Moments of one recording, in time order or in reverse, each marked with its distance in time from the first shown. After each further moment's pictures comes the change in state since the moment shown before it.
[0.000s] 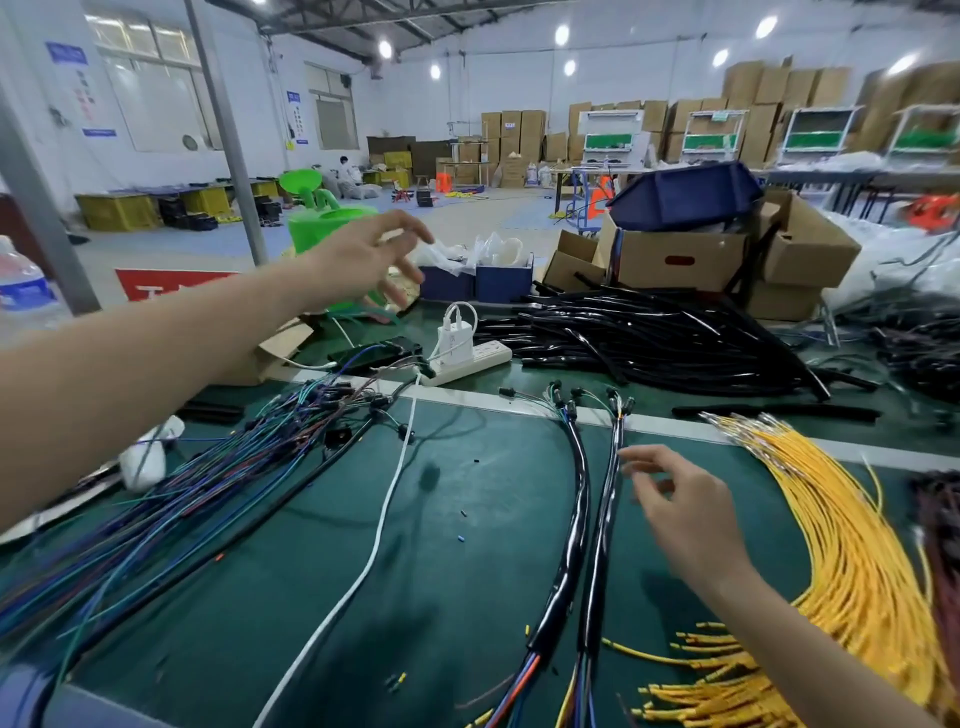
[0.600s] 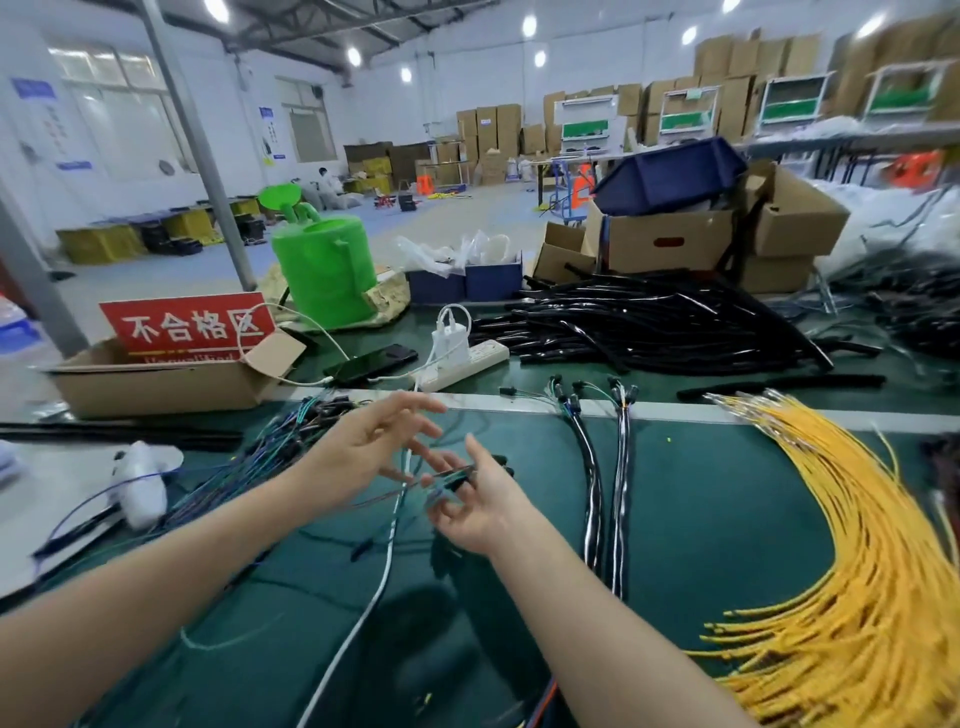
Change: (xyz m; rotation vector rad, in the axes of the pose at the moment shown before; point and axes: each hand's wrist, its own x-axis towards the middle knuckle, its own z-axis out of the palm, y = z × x) left_hand -0.102 -0.072 0.083 -0.340 -0.159 0.100; right_hand 0.020 -0.091 0.147 1.421 -0.426 1.104
